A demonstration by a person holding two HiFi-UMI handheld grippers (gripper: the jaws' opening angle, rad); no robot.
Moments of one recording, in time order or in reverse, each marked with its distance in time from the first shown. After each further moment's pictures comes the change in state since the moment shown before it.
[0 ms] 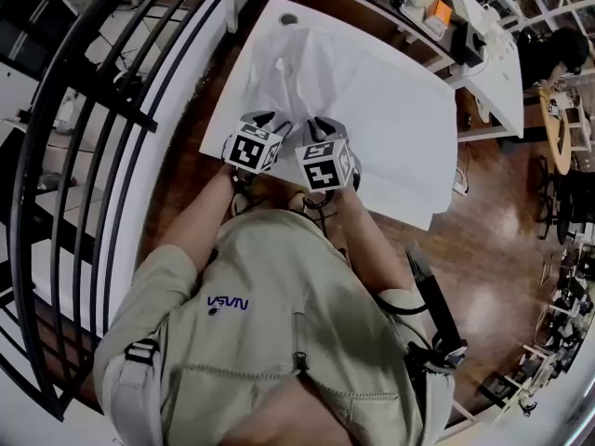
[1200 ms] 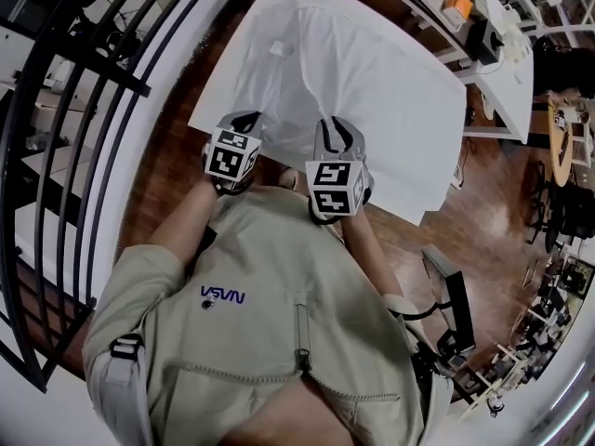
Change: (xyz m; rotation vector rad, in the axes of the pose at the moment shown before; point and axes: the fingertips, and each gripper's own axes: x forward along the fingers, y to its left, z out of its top) left arm -0.021 0.011 -0.054 -0.084 -0.012 0.136; right arm -0.052 -0.018 -0.013 -0.032 -0.062 -0.047
